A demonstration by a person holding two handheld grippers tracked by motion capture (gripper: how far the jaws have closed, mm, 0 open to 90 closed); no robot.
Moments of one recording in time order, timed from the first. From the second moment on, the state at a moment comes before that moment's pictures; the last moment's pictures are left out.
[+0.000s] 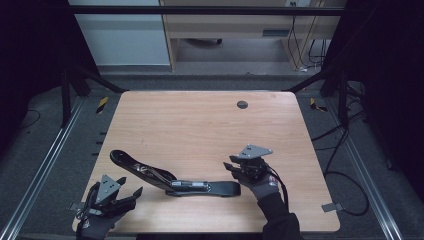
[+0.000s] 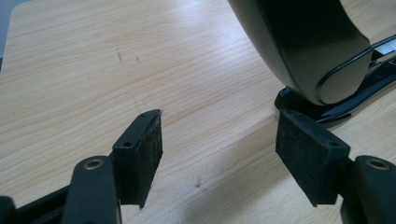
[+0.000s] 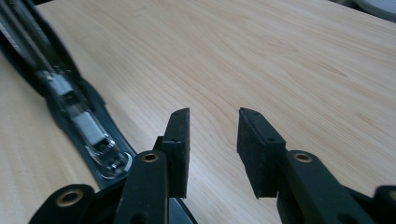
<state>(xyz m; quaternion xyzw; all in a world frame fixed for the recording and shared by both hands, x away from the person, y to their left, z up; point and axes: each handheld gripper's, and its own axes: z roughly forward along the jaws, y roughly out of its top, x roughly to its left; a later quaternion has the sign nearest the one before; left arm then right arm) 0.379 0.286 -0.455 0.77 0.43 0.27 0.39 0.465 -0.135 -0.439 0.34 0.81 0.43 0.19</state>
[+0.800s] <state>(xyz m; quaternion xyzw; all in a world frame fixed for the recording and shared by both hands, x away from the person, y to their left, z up) 0.368 0.284 -0.437 0.75 0.41 0.27 0.44 0.419 -0.183 -0.463 0.41 0.77 0.43 0.21</state>
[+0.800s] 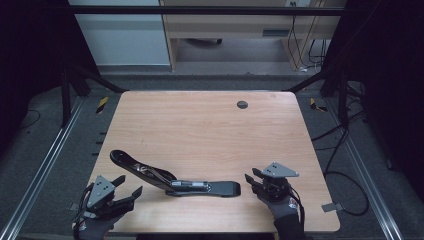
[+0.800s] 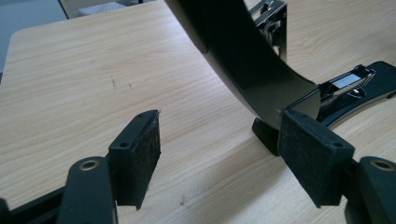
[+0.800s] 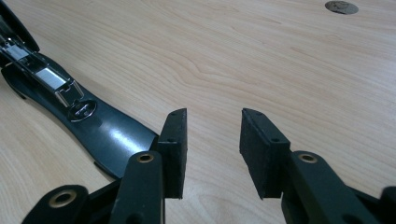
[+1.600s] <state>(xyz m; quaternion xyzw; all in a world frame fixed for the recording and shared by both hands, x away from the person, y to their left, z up) 0.370 0.275 -0.412 0.74 0.41 0.28 0.46 0.406 -0.169 -0.476 0.40 0.80 0.42 0.18</state>
